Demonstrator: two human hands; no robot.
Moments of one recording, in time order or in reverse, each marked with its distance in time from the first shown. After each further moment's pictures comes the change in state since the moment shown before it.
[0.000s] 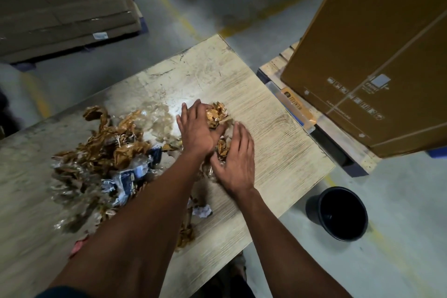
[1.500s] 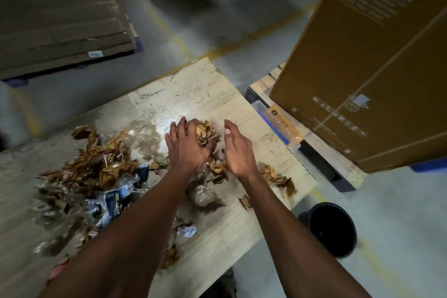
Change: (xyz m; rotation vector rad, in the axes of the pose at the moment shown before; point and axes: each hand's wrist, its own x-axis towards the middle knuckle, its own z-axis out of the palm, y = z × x) left_hand 0.002 0.013 -0.007 0.144 -0.041 -0.039; right_hand 0.071 0.006 -0.071 0.501 -0.186 0.188
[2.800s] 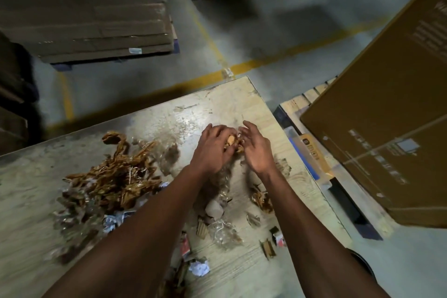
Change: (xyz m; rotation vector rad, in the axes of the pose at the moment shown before) left_hand 0.056 -0.012 -0.036 -0.289 -0.073 0.226; right_hand 0.106 -0.030 0.020 -0.068 -0.154 -0.063
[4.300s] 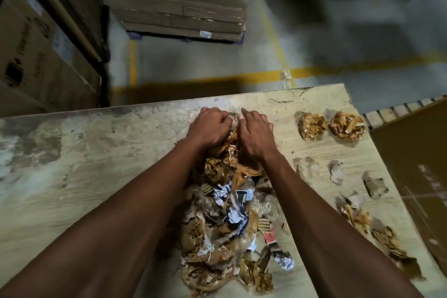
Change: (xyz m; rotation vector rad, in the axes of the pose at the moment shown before) left_hand -0.092 -0.179 -0.162 0.030 0.152 -0.283; right_hand 0.002 -0.131 0.217 -0.567 -0.164 -0.320
